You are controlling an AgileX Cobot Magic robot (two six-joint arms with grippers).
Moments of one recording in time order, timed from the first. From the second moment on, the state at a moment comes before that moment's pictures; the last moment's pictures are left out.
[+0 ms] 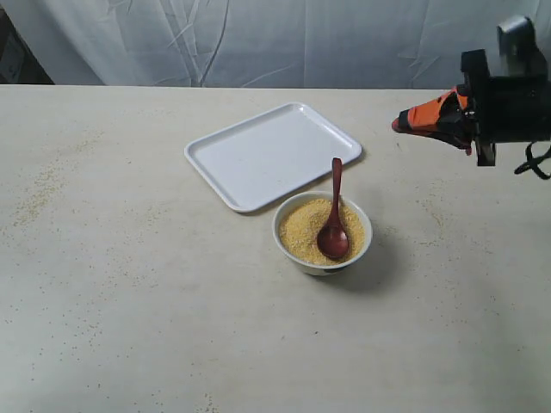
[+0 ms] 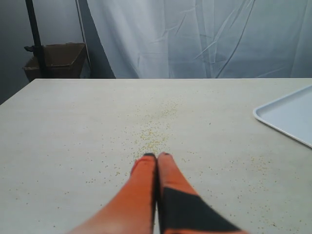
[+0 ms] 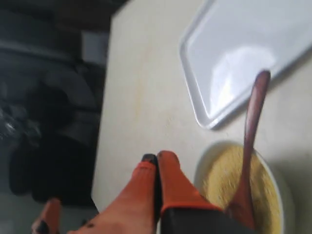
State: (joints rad) left arm 0.02 0.00 0.00 0.04 0.25 -0.02; right arm -0.17 1.81 -0.98 1.48 1.19 -1.06
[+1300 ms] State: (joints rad) left arm 0.02 0.00 0.00 0.04 0.25 -0.02; right arm -0.12 1.78 -0.65 -1.30 -0.93 1.76
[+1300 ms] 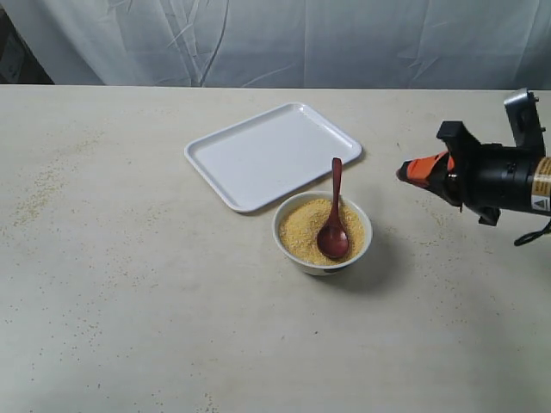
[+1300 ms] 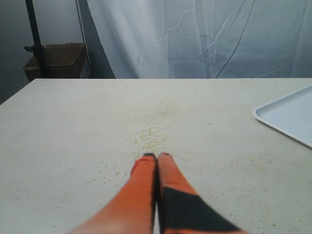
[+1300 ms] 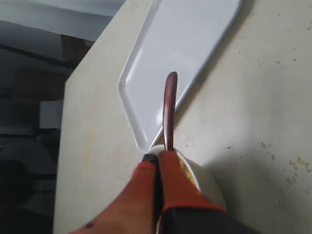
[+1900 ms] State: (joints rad) left arm 0.02 0.00 0.00 0.04 0.25 -0.02; right arm -0.08 2.21 -1.11 -1.55 -1.12 1.91
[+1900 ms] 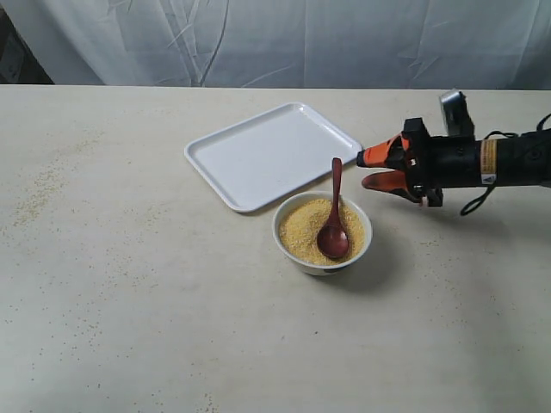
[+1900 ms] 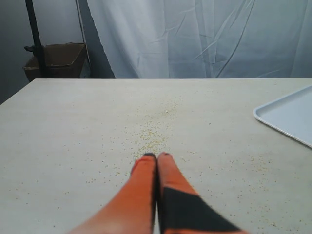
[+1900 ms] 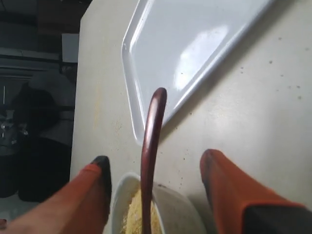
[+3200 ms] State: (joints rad) left arm 0.02 0.00 0.00 0.04 0.25 -0.02; right arm 0.19 2.08 -1.24 -1.42 -1.18 1.15
